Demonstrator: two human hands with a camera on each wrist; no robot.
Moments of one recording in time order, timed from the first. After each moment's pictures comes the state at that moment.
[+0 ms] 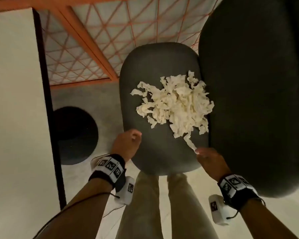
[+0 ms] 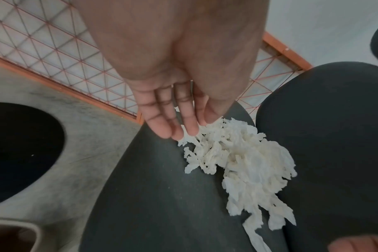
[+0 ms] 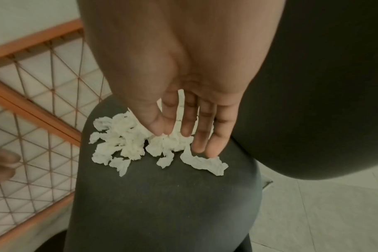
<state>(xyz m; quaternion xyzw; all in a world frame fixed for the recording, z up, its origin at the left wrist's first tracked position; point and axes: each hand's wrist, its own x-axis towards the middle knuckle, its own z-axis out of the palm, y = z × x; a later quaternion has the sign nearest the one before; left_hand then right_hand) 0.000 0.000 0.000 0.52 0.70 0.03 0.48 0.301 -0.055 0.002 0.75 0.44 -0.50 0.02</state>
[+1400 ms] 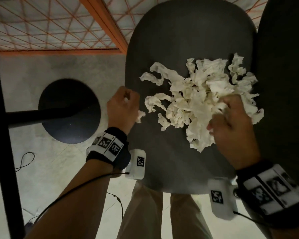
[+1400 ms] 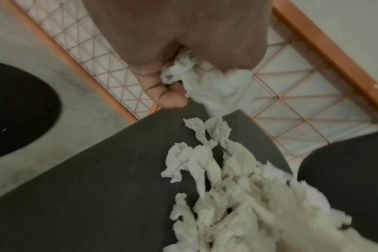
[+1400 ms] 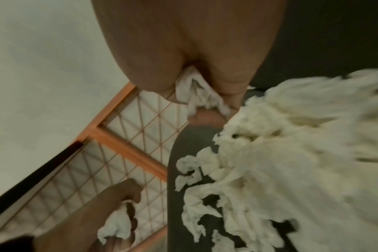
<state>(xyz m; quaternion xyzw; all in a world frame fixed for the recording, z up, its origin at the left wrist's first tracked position) -0.005 0.098 -0.103 0.36 0.81 0.29 0.37 0.234 0.103 -0.028 0.67 0.54 -0.46 -0.21</state>
